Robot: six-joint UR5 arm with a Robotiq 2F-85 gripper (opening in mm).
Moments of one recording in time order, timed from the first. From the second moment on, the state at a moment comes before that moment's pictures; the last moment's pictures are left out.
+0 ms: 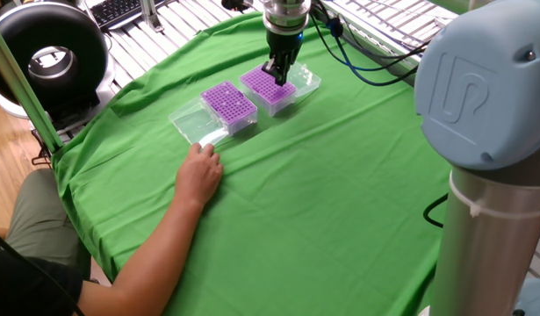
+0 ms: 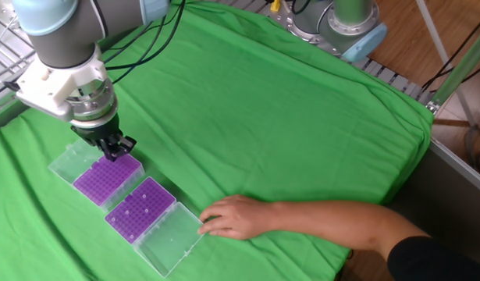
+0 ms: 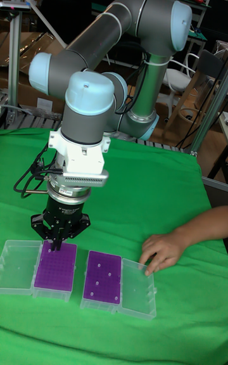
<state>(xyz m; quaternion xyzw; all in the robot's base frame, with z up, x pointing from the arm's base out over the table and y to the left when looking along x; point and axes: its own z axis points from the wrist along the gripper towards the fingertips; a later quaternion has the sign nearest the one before) 0.654 -0.088 0.055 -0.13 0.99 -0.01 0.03</state>
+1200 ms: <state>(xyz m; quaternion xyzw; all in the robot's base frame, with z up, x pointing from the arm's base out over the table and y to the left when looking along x) 0.659 -0.045 0.063 -0.07 1.00 0.01 0.00</state>
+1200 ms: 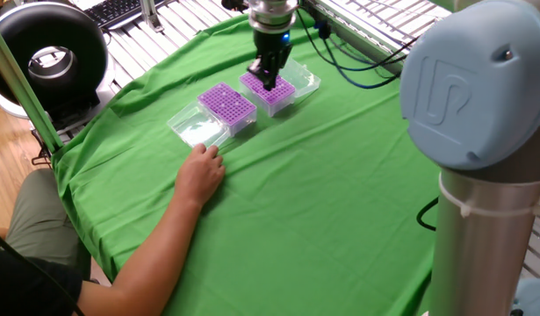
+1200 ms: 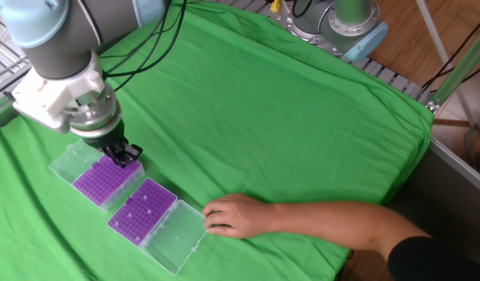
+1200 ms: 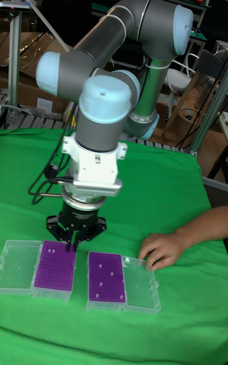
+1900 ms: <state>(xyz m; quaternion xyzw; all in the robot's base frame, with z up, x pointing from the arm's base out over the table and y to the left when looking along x) 0.676 0.000 0.056 -0.02 1.00 0.00 0.01</state>
